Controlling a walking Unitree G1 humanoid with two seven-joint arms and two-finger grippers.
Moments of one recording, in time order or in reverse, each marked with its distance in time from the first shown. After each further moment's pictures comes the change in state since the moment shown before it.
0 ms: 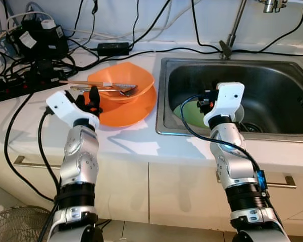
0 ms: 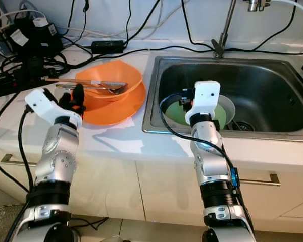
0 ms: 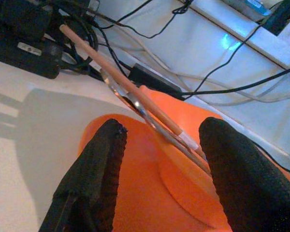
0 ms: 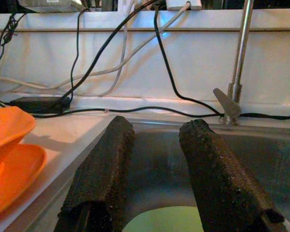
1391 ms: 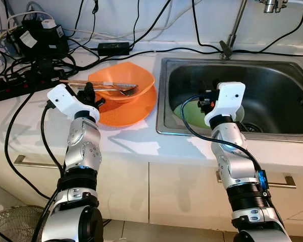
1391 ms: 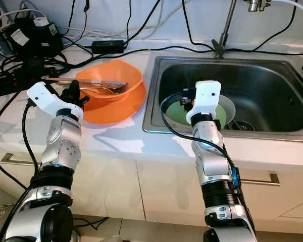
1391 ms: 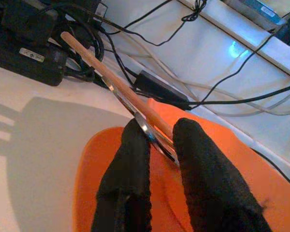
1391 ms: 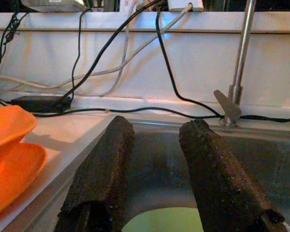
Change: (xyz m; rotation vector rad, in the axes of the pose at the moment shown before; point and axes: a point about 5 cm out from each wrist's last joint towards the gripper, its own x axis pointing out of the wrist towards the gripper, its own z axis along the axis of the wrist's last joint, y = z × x) left arm 0.021 -0.002 0.000 -0.013 -0.027 0.029; right arm 0.000 -0.002 0.001 -0.009 -0.001 0.006
